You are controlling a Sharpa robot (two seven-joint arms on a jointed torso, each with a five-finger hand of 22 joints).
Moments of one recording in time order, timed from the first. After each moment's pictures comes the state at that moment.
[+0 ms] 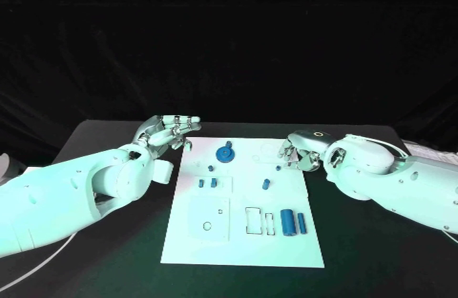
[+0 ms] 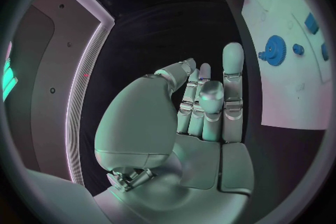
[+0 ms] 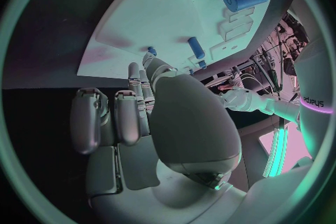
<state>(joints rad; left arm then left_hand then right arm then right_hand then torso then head) 1.19 -0.83 -0.02 1.48 -0.03 -0.33 0.37 1.35 -0.14 0.52 -0.01 0.15 1.07 0.17 0.11 0.07 1.17 0.09 0.13 0.08 1.37 0.01 1.21 0.82 0.16 1.33 0.10 0.61 0.85 1.16 -0.89 0.02 1.51 -1.68 -0.20 -0.14 1.52 -0.14 0.29 0.18 0.10 1.11 0.12 0.07 0.07 1.17 0.06 0.07 0.20 1.46 -0.02 1.37 1.28 0.05 1.43 0.08 1.39 1.25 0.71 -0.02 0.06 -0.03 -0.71</state>
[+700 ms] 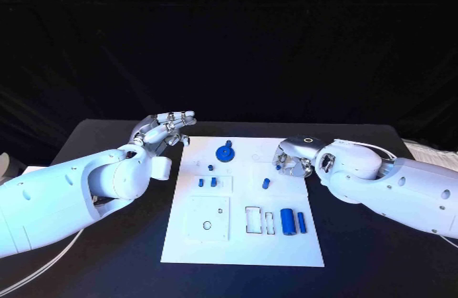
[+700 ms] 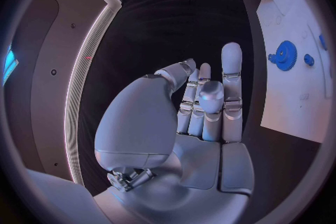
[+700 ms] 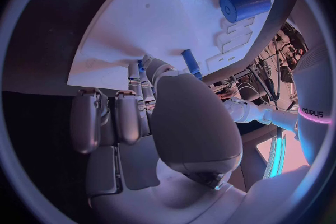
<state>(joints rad) 1.19 -0.84 -0.02 1.50 0.12 -0.32 0.44 1.35 -0.14 0.51 -0.02 0.15 1.06 0.17 0.11 0.07 1.17 0.09 0.14 0.08 1.36 0.01 1.21 0.81 0.17 1.33 0.10 0.59 0.84 1.14 -0.85 0.01 1.50 -1.75 -0.14 -0.15 1.51 -0.15 0.35 0.17 0.10 1.12 0.11 0.07 0.07 1.17 0.06 0.07 0.13 1.46 -0.02 1.36 1.27 0.05 1.43 0.08 1.38 1.25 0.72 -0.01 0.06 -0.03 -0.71</state>
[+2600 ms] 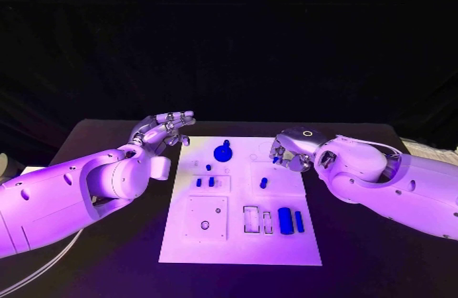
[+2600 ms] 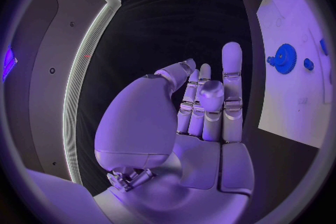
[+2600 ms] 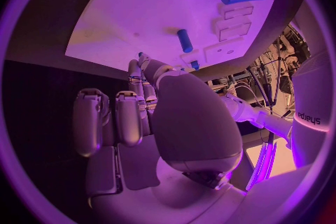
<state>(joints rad) 1.19 -0.84 -0.02 1.50 0.13 -0.32 0.43 1.35 -0.14 0.50 -0.02 0.15 1.05 0.18 0.11 0.07 1.15 0.10 0.14 0.07 1.35 0.01 1.20 0.80 0.16 1.32 0.10 0.58 0.82 1.15 -0.90 0.04 1.63 -1.85 -0.20 -0.23 1.48 -0.12 0.45 0.10 0.05 1.22 0.10 0.09 0.09 1.29 0.04 0.08 0.10 1.47 -0.04 1.38 1.30 0.05 1.44 0.07 1.40 1.29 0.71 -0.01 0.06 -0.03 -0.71</state>
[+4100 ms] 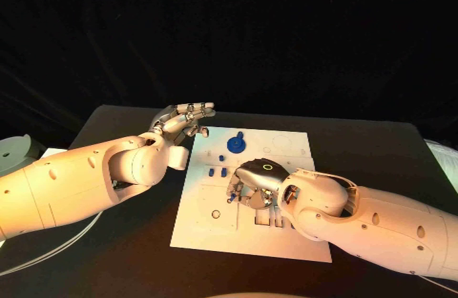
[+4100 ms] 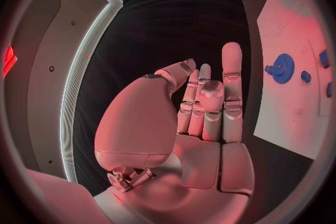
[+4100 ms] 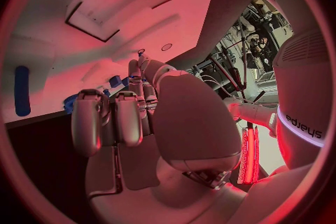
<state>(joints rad) 1.19 -0.84 -0.02 1.52 0.13 -0.31 0.42 1.35 -0.14 0.49 -0.03 0.15 1.04 0.18 0.11 0.07 1.15 0.11 0.14 0.07 1.35 0.01 1.20 0.79 0.16 1.31 0.10 0.57 0.82 1.01 -0.68 0.02 1.69 -1.77 -0.20 -0.16 1.47 -0.12 0.46 0.08 0.05 1.22 0.10 0.08 0.10 1.29 0.04 0.07 0.09 1.47 -0.04 1.38 1.30 0.05 1.44 0.07 1.40 1.28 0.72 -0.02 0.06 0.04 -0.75</state>
